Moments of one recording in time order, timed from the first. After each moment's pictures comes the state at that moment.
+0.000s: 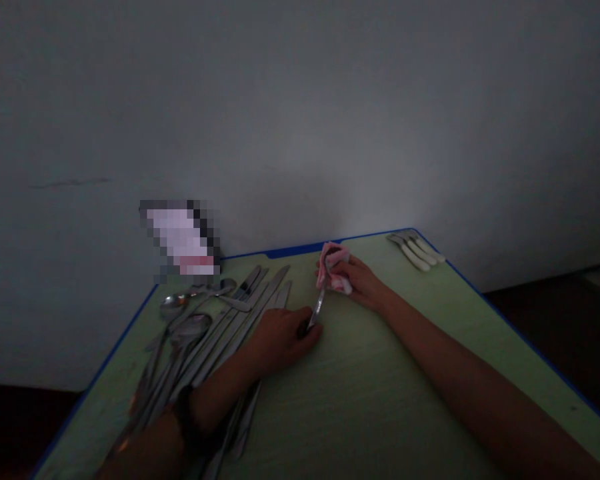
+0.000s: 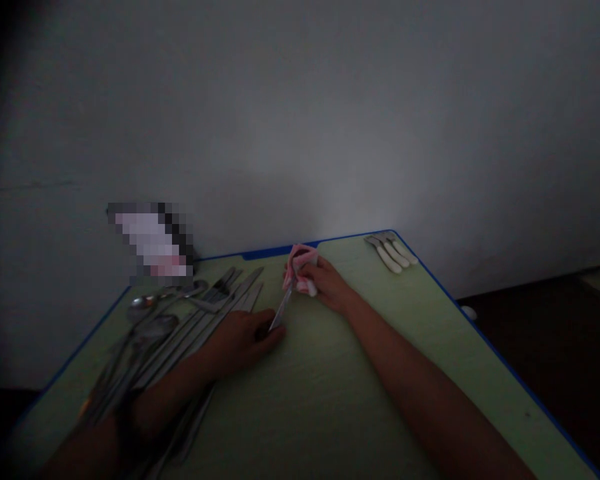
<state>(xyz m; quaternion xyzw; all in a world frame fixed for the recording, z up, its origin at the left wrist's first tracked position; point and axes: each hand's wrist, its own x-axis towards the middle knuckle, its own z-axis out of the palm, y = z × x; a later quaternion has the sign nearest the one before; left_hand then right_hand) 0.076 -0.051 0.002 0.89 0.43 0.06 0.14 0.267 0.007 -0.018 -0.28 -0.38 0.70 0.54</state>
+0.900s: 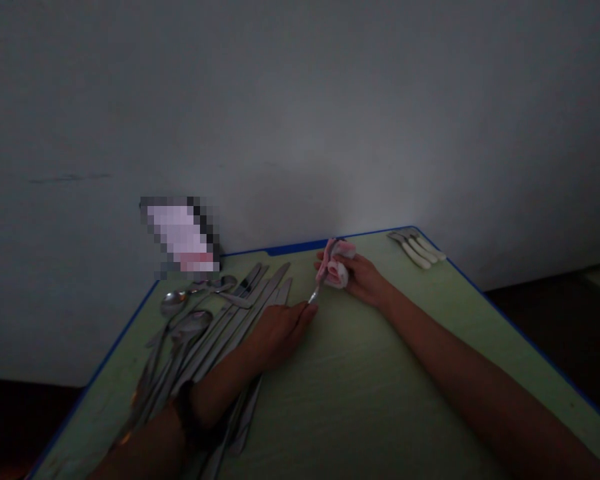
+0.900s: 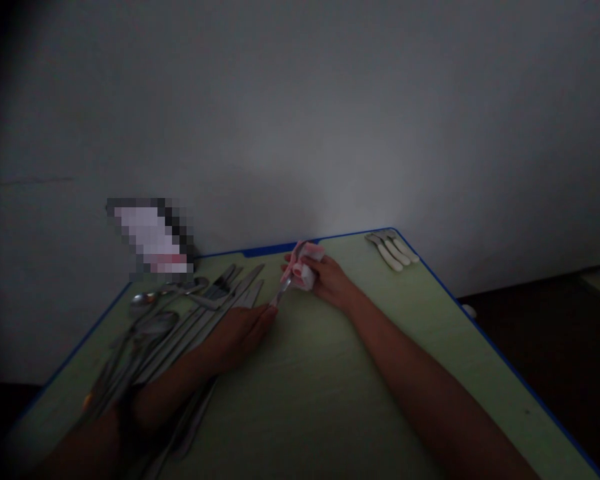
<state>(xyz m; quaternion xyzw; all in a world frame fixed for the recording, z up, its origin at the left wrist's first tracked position) 0.075 -0.050 0.005 0.88 0.44 0.06 0.16 0.270 0.007 -0.018 -0.24 -0.33 0.72 0.56</state>
